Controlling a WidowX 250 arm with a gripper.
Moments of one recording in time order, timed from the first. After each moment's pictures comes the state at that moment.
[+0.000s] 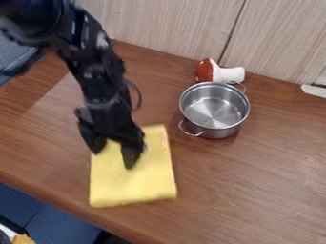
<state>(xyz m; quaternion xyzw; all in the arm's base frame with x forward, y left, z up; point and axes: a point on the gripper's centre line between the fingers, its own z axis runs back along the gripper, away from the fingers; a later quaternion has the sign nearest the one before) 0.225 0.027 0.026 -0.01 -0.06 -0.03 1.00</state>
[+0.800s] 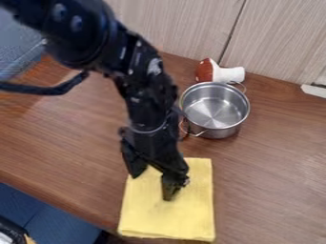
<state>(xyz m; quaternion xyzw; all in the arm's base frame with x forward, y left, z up) 0.221 -0.049 0.025 -0.04 -0.05 -0.14 0.99</state>
